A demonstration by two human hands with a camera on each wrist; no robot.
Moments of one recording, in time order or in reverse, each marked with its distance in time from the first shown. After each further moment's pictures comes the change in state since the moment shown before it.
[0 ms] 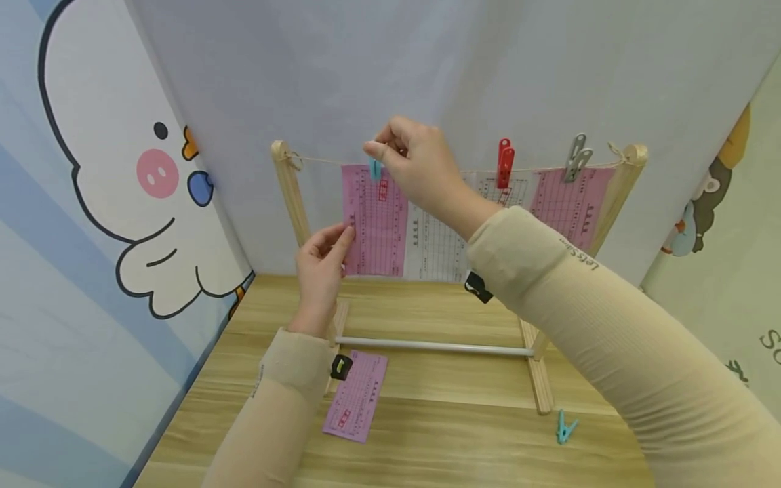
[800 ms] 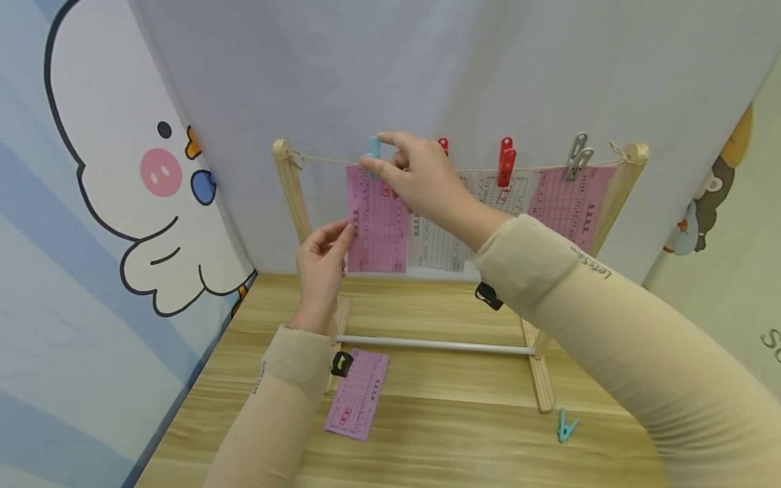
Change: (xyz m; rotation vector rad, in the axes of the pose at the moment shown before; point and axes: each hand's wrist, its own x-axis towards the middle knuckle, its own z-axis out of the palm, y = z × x) left_hand 0.000 0.002 -0.001 0.010 0.003 0.025; right_hand -0.011 0.000 -0.001 0.023 -0.144 0.116
